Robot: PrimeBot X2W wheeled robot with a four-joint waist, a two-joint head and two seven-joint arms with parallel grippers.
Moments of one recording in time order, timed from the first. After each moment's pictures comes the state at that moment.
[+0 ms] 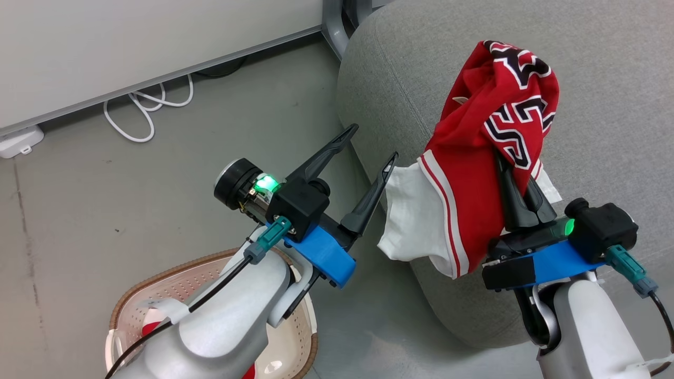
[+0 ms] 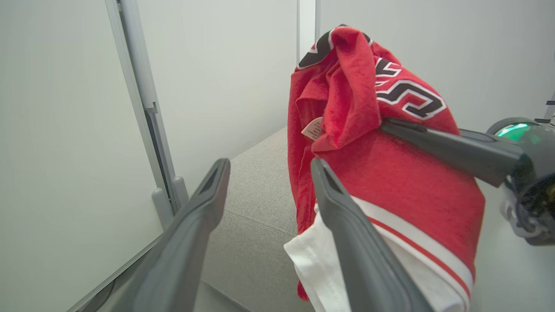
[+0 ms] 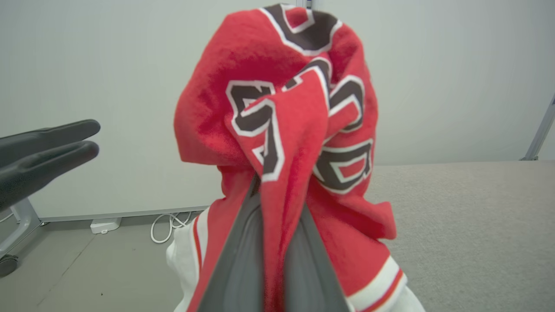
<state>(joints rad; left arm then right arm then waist) -0.68 0.21 -0.86 0.34 -0.45 0.00 -0.23 -0.33 -0.05 0.09 0.19 0.12 0.13 -0.26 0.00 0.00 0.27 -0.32</state>
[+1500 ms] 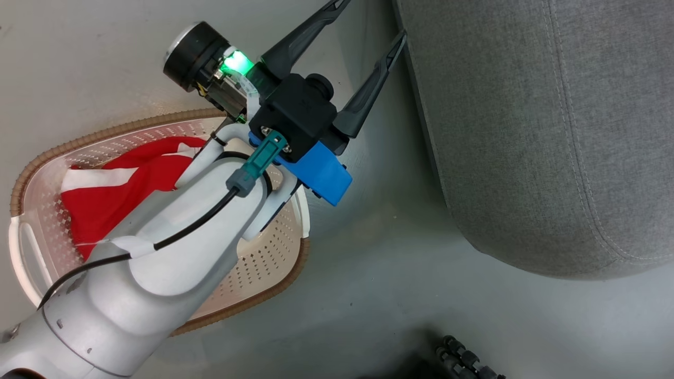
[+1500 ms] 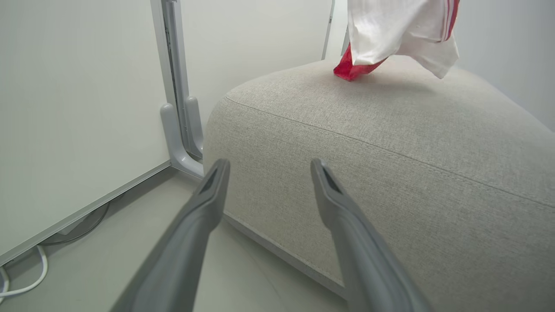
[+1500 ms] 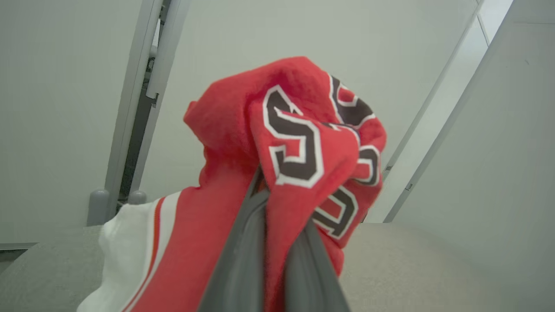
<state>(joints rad) -0.96 0.31 -0.87 0.20 -0.34 0.03 -0.11 -1.01 -0.42 -0.40 0.38 0.09 0.13 -0.26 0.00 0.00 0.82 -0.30</state>
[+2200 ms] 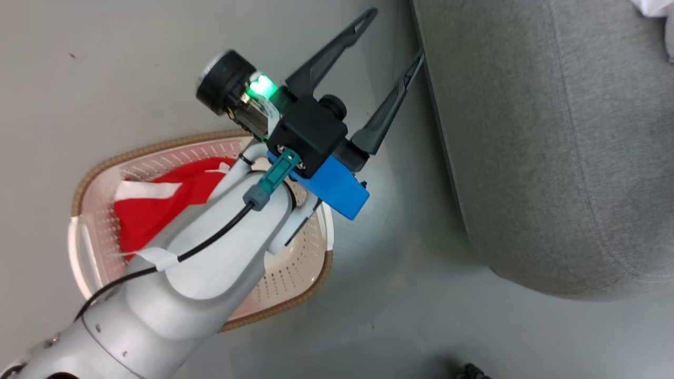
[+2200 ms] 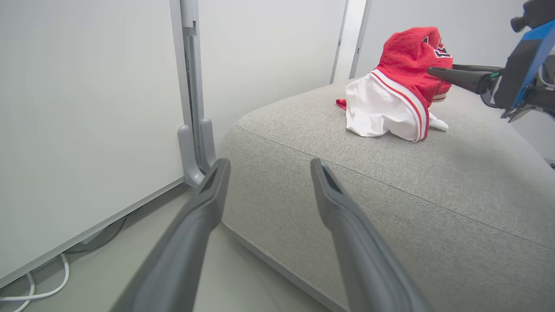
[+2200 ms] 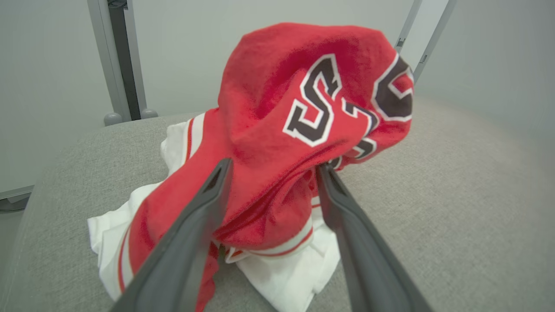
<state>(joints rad) -0.93 0.23 -0.88 0.29 -0.38 0.03 -0.22 -0.81 -0.32 -0.46 0.61 0.15 0.13 -0.26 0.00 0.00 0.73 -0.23</state>
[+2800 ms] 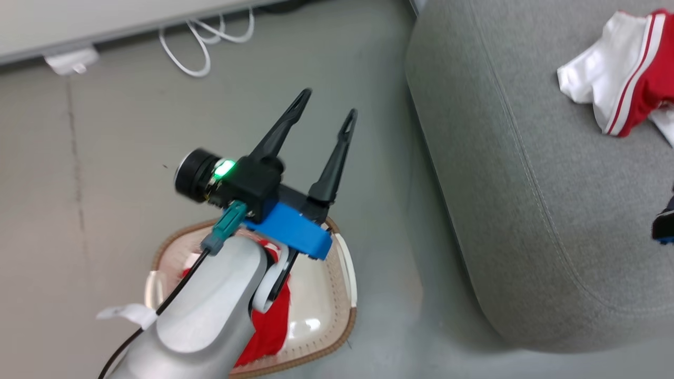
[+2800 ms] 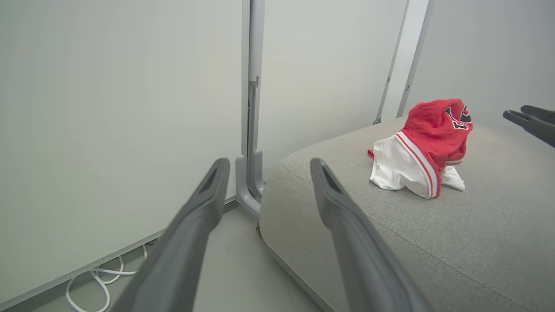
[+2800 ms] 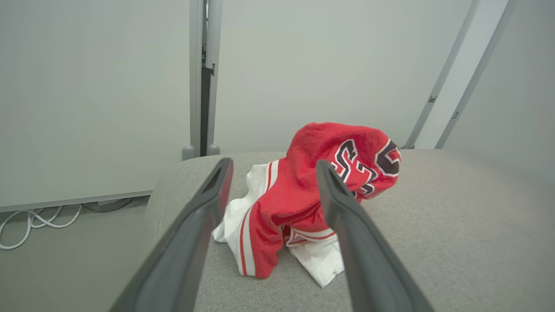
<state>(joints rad) -0.65 0.19 -0.71 0.31 -0.43 0.05 -0.26 -0.44 -0.23 -0.35 0.33 0.06 0.13 -0.26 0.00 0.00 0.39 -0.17</state>
